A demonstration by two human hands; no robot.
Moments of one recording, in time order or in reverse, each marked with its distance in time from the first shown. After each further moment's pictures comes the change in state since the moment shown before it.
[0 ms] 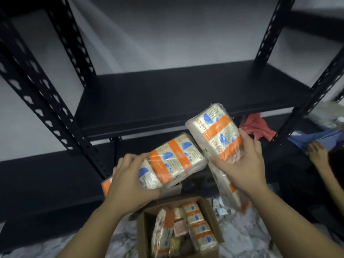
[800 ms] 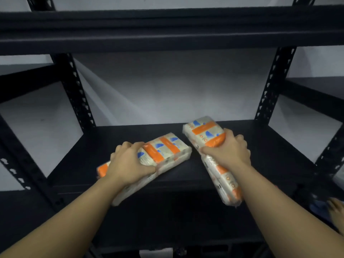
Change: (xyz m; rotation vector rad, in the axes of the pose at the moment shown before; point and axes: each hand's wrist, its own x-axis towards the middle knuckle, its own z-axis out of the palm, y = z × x) left_hand 0.226 0.125 -0.035 0.255 0.164 -0.233; right_hand 0.281 -0.054 -0.051 -0.299 -0.119 -0.033
